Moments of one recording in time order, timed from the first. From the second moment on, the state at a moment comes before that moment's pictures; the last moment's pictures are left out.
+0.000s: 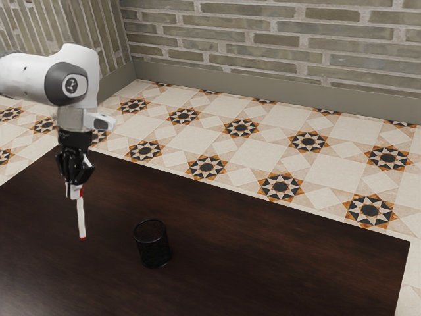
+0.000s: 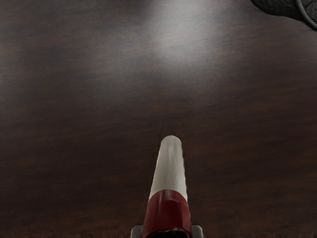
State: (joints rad) arm -0.05 -0.02 0.20 -1.97 0.08 1.51 0.31
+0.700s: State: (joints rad) arm -0.05 0.35 0.21 -1.90 0.12 1.39 0.27
